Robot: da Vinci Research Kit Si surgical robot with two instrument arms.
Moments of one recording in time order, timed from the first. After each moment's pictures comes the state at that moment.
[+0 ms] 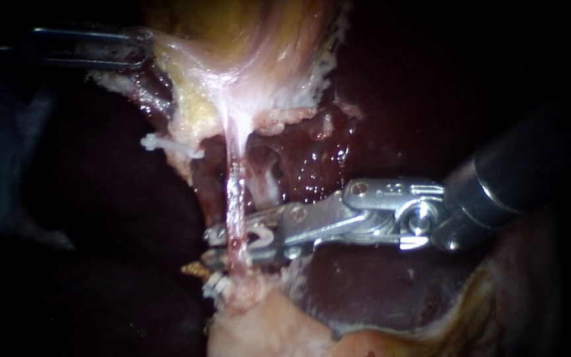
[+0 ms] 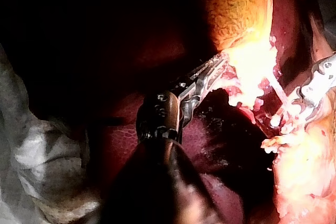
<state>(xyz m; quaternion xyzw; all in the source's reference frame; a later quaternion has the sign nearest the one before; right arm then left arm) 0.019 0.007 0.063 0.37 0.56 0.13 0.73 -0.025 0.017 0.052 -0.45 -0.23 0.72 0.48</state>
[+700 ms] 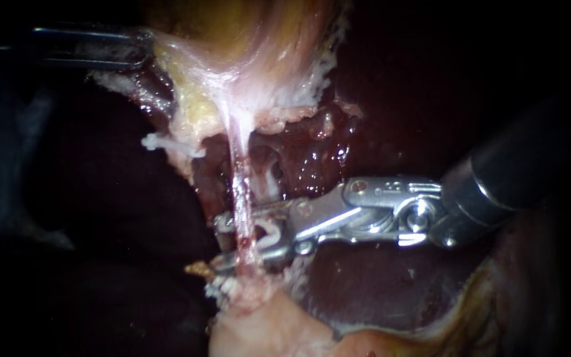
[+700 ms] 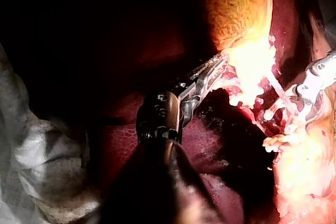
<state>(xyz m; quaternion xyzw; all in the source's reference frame) 0.019 0.006 0.067 0.35 0.56 0.13 0.74 -0.025 0.017 0.052 -0.45 -0.23 0.72 0.48</state>
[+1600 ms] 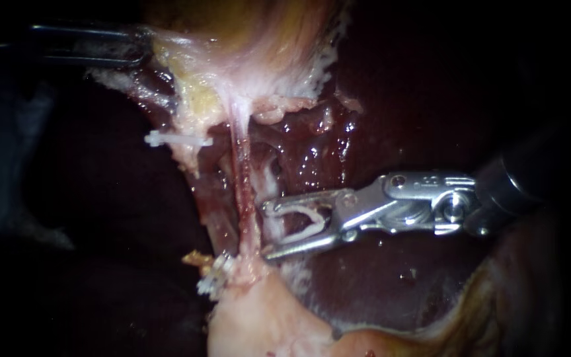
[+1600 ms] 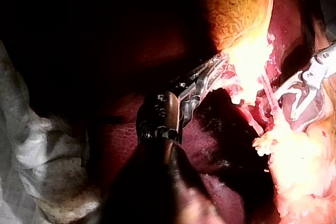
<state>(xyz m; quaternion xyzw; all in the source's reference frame) 0.013 0.008 0.069 0.34 0.55 0.14 0.75 -0.025 0.017 0.052 -0.45 -0.23 0.72 0.48</state>
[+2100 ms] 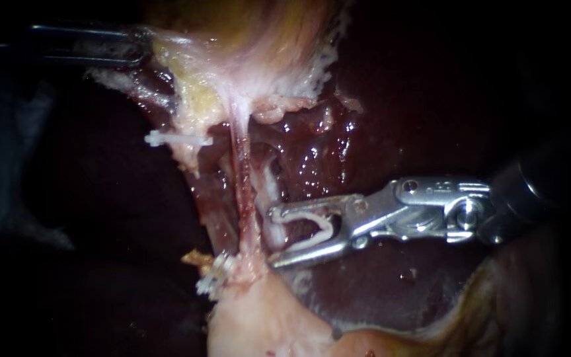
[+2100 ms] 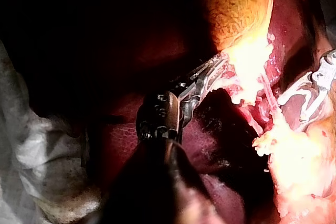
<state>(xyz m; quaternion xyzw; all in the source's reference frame) 0.013 0.007 0.066 0.36 0.54 0.16 0.74 -0.025 0.017 0.052 -0.45 -0.23 0.72 0.48</state>
